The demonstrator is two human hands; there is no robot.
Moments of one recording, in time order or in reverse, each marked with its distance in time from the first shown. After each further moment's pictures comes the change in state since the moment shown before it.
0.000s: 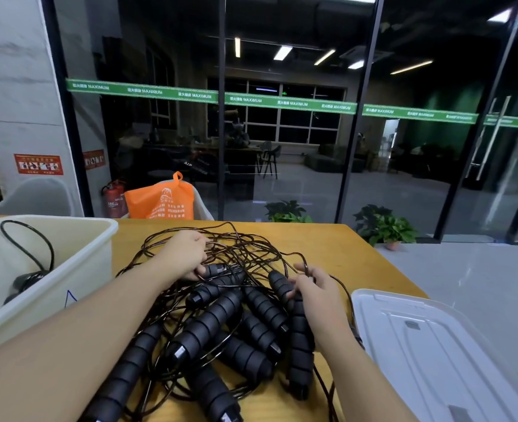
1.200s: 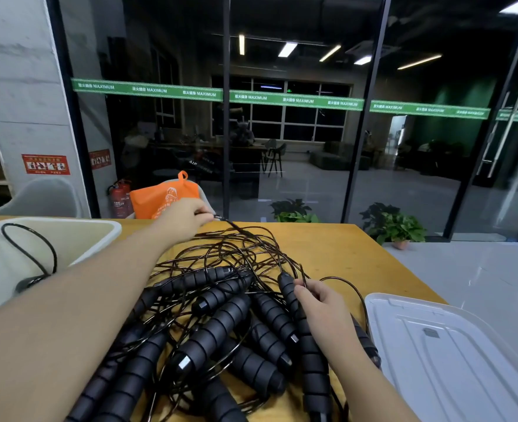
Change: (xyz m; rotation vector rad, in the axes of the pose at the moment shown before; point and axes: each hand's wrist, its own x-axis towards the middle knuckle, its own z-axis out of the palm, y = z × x) left_hand 0.056 0.015 -0.035 0.462 0.062 0.408; right_hand 0.008 0.018 0.006 -0.169 -0.010 -0.062
